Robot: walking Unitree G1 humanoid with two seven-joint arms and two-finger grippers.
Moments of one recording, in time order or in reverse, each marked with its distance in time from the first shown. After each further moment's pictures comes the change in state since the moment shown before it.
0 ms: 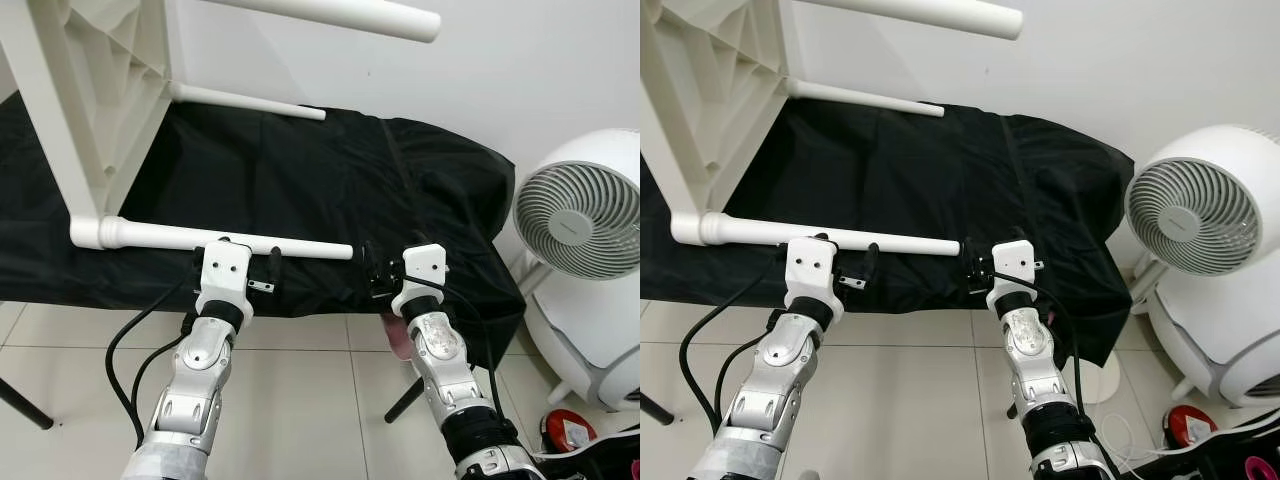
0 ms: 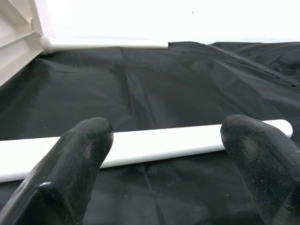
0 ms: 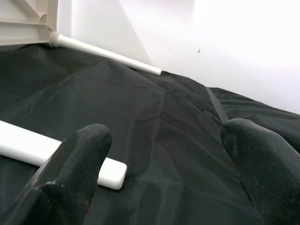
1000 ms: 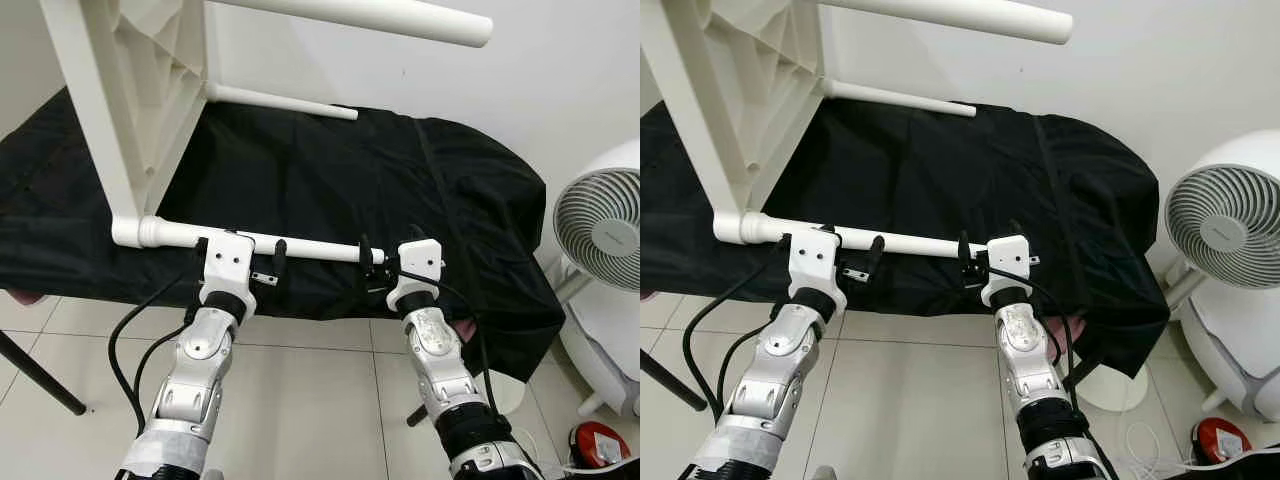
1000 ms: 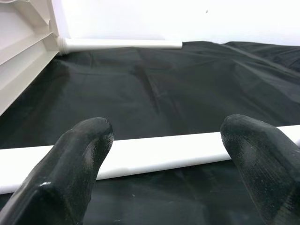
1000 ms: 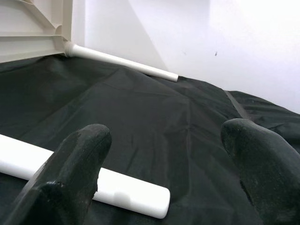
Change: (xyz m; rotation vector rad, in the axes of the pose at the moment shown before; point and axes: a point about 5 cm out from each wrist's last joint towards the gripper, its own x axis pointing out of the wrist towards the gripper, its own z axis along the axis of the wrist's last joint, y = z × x) left arm 0.007 0.005 0.002 -0.007 -0.017 -0.002; right arm 0.004 0.004 0.005 0.028 -0.018 -0.030
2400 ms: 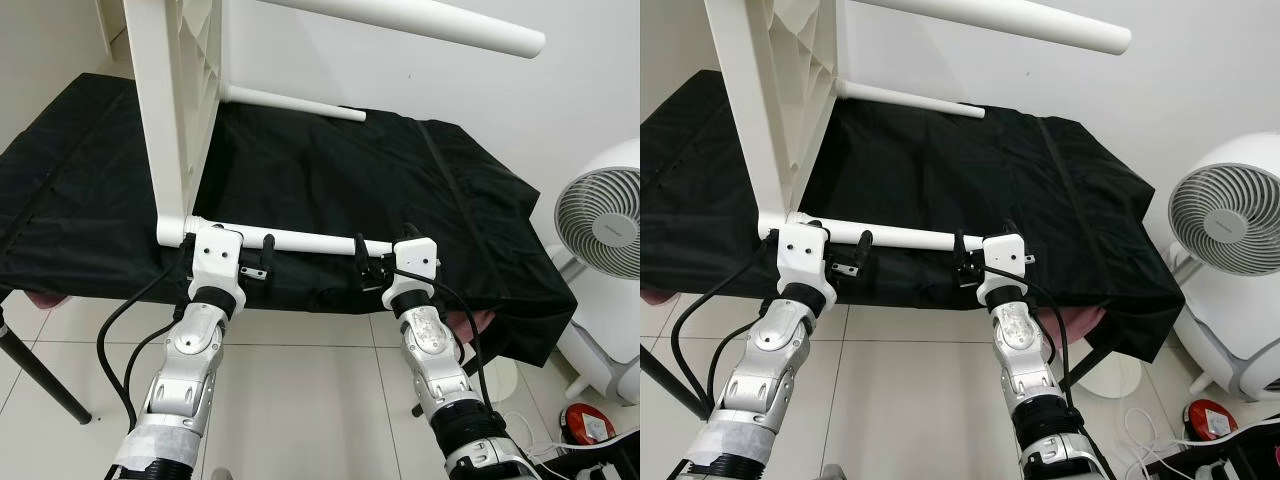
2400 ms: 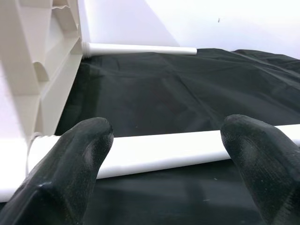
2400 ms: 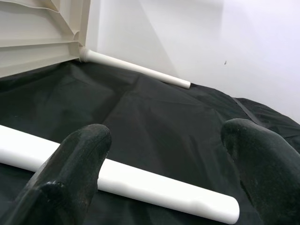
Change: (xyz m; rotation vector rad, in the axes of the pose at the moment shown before) left arm 0.002 0.008 0.002 0.015 -0.008 0.018; right arm 0.003 0.006 -0.001 0.017 -0.002 0.007
